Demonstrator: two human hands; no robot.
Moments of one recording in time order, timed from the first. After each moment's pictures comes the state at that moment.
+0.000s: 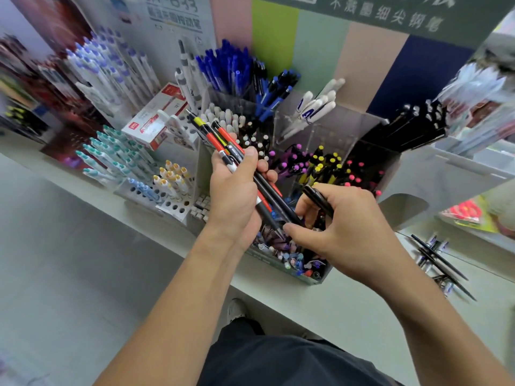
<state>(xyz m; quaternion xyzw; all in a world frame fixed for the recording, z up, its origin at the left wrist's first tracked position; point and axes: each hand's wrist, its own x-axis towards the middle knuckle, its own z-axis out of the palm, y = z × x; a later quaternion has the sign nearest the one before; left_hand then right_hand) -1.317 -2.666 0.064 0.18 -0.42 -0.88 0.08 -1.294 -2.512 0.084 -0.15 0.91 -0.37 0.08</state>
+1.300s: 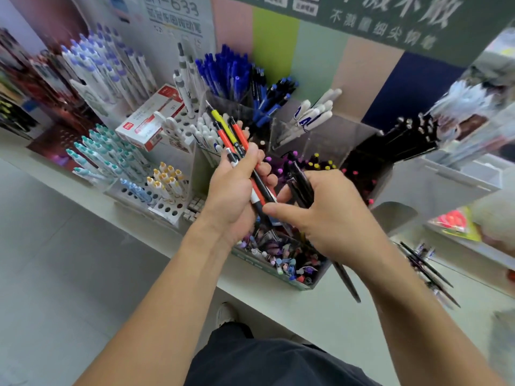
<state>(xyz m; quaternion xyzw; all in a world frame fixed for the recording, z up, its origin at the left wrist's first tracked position) -1.331 -2.675 0.060 0.15 -0.40 -0.90 -0.03 -1.317 -2.533 0.094 -0.12 0.88 -0.43 0.13</state>
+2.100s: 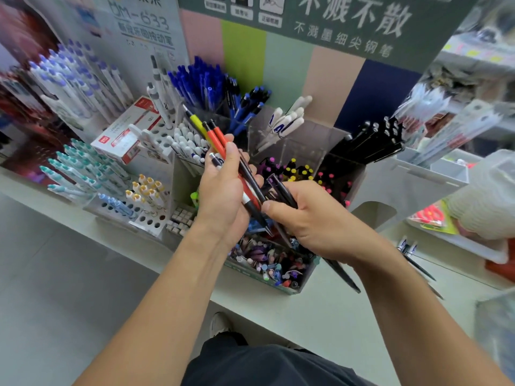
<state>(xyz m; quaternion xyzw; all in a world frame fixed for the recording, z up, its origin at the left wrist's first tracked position) -1.342 -2.652 0.063 0.20 -0.44 -0.88 0.06 -1.324 -2.513 0.098 -0.16 0.81 -0.50 0.25</state>
